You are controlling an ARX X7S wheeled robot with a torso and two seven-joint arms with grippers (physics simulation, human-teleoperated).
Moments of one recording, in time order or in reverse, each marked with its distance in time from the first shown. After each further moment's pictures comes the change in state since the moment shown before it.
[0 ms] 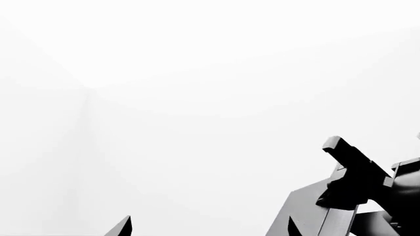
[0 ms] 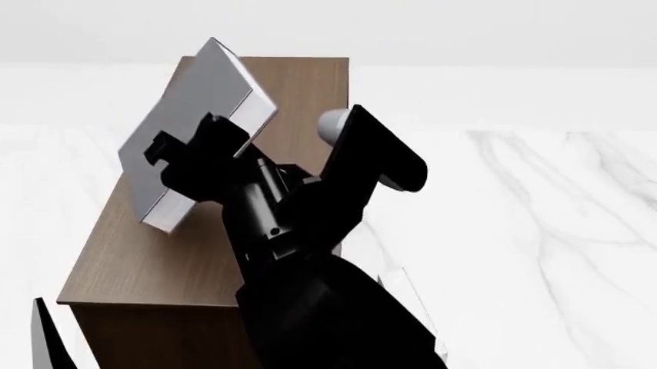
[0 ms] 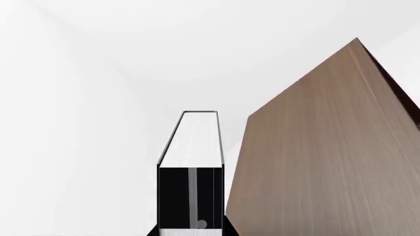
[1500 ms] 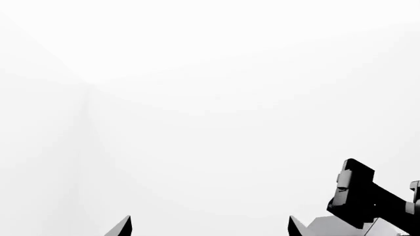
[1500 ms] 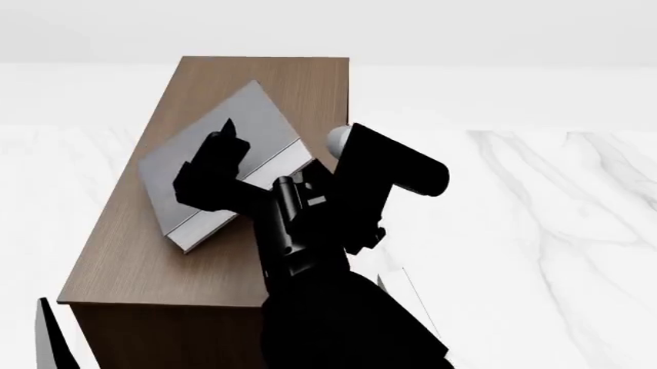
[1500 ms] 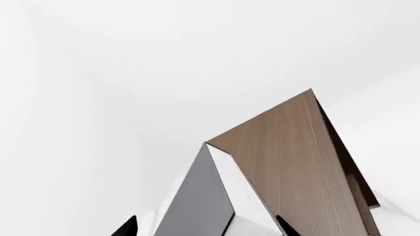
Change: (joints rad) left arm -0.008 -0.010 0.015 -0.010 -0.013 -0.009 -0.010; right arm 0.001 0.069 -0.118 0.064 -0.206 -0.072 -0.031
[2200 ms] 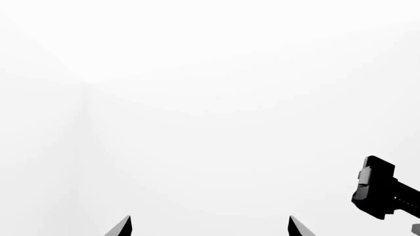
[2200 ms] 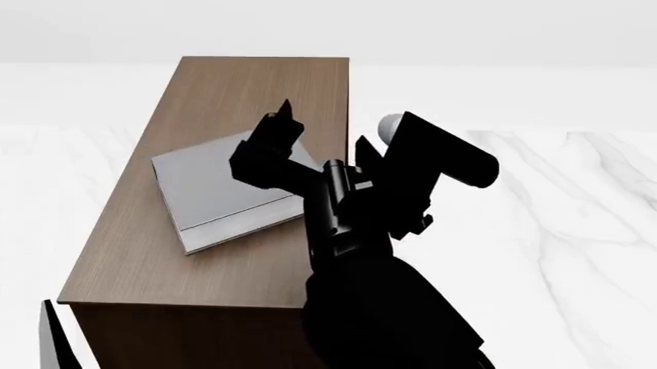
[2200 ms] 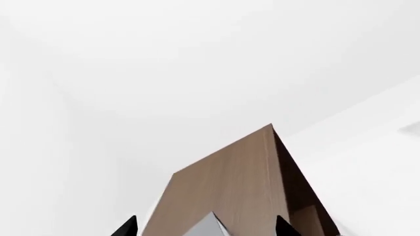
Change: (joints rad) left arm -0.002 -0.004 0.010 -0.007 0.003 0.003 -0.005; right arm 0.016 0.042 0.035 0.076 -0.050 -0.046 -0.028
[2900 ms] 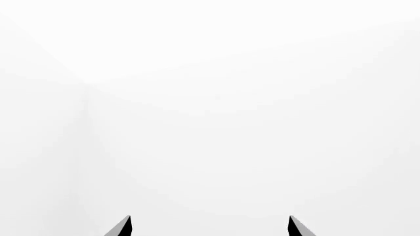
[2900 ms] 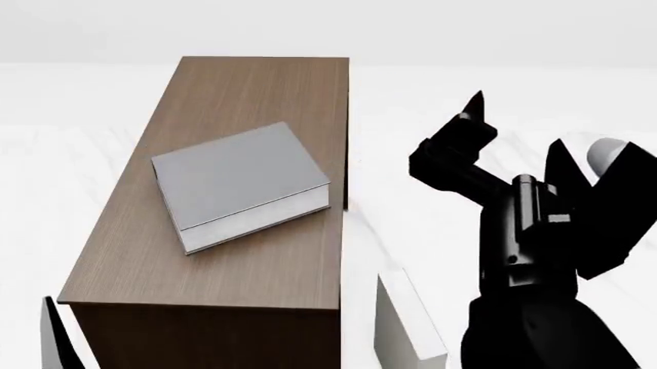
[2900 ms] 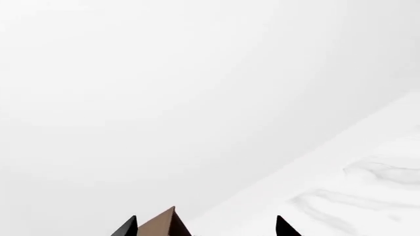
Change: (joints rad) left arm -0.008 0.001 0.004 0.007 0.008 -0.019 -0.006; right arm -0.156 0.341 0.155 -0.267 -0.024 -0.076 0.127
